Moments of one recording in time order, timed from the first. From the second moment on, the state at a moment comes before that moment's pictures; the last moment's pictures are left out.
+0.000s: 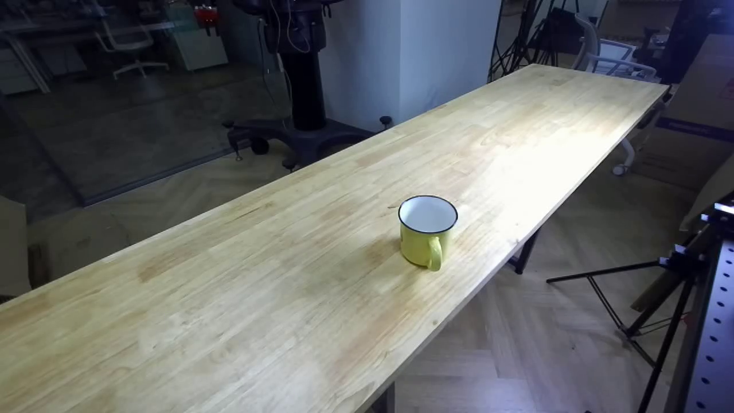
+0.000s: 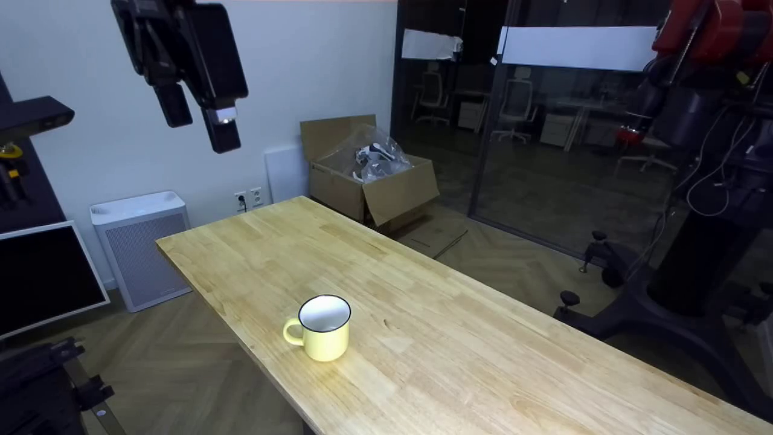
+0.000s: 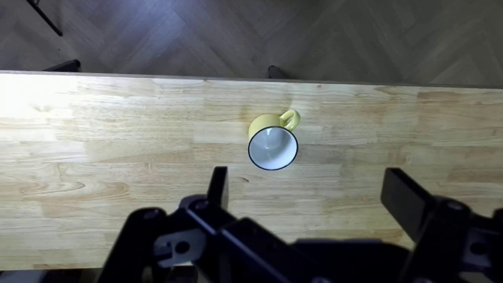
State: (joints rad) arm -0.02 -0.82 -0.09 -2.64 0.01 1.96 -0.09
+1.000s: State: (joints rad) arm -0.07 -0.24 -0.09 -2.52 -0.02 2.50 -0.06
